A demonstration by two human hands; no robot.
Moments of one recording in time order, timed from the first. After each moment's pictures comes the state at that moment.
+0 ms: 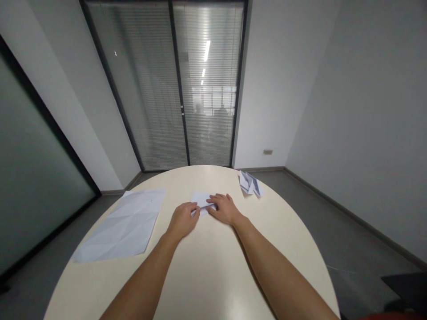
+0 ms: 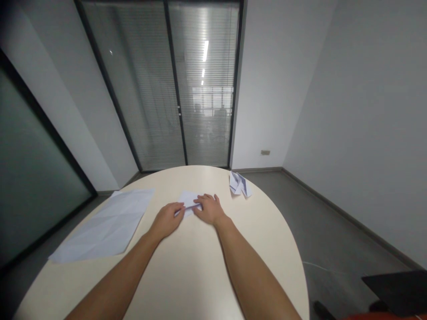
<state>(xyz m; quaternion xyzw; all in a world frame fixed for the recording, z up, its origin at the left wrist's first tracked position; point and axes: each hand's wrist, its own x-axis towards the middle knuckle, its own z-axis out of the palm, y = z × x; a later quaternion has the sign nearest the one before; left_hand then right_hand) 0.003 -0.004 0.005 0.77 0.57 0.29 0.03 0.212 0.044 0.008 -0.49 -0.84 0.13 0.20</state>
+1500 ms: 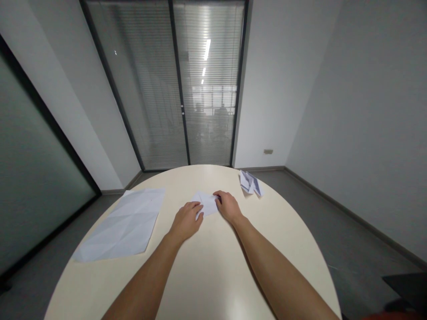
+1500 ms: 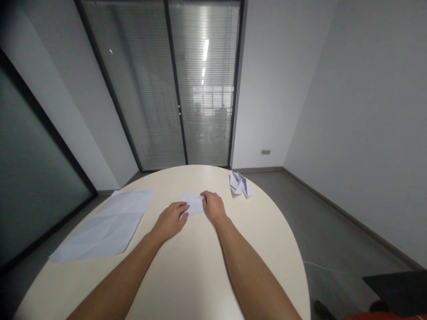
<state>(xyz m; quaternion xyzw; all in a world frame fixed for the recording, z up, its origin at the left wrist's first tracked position) 0.011 -0.009 0.003 0.80 0.55 0.22 0.00 0.214 0.050 0.009 -0.55 -0.78 0.09 0.28</state>
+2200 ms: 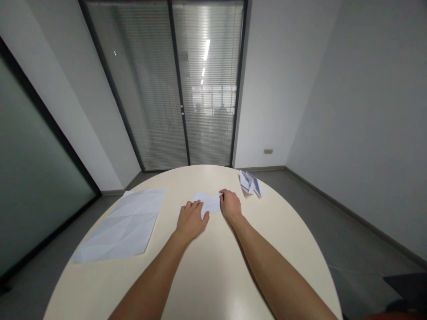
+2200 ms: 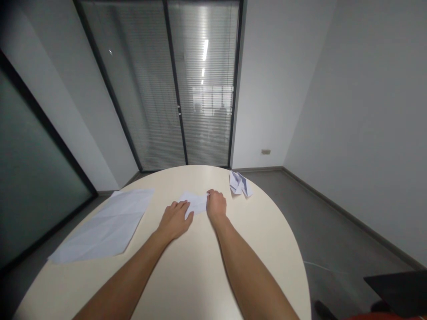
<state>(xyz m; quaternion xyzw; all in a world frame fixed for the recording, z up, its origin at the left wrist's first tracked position) 0.037 -0.014 0.012 0.77 0.62 0.13 -0.05 0.210 0.057 0.007 -0.67 -0.70 0.06 0.25</state>
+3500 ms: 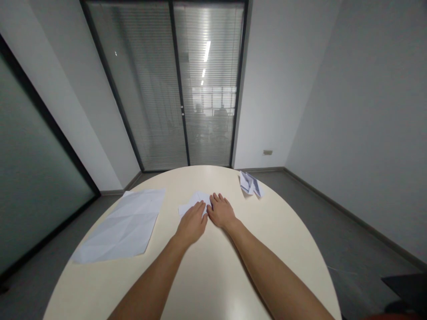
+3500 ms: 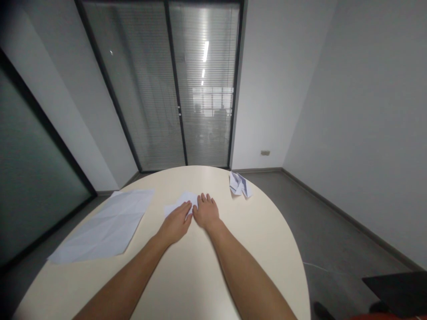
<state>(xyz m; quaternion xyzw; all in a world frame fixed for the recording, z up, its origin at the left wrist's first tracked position) 0.037 -0.014 0.004 0.81 0.57 0.18 0.00 0.189 0.029 0.013 -0.57 -0.81 0.05 0.14</state>
